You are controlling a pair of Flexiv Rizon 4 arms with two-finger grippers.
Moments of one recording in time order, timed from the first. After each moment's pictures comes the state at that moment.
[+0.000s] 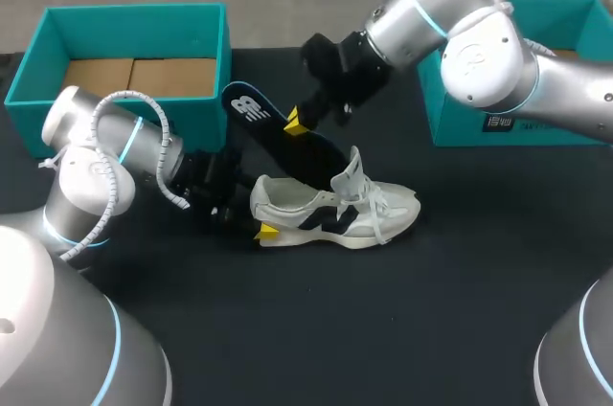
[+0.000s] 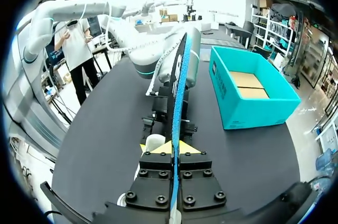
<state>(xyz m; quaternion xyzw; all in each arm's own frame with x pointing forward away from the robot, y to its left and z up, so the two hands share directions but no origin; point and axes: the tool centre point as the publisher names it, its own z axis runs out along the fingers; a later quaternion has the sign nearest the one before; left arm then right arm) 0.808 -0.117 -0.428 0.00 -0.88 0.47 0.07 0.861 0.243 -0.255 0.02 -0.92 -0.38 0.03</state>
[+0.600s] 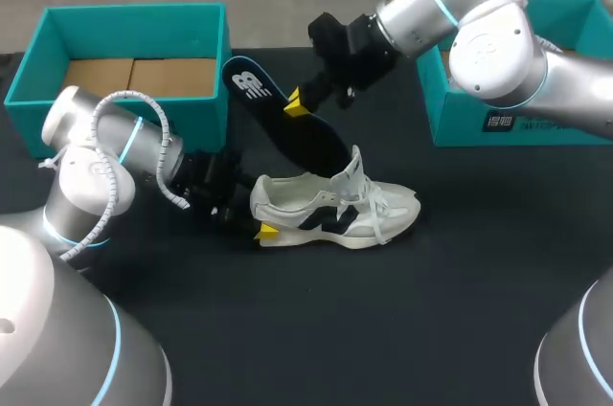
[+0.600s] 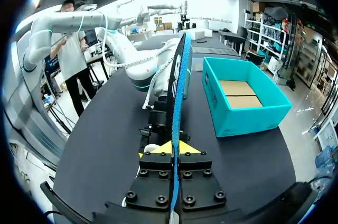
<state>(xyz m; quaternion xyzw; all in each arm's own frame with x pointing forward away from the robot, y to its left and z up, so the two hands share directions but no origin) 0.808 -0.117 -0.428 0.00 -0.88 0.47 0.07 0.870 0.242 -0.228 0.01 -0.91 -0.41 0.02</state>
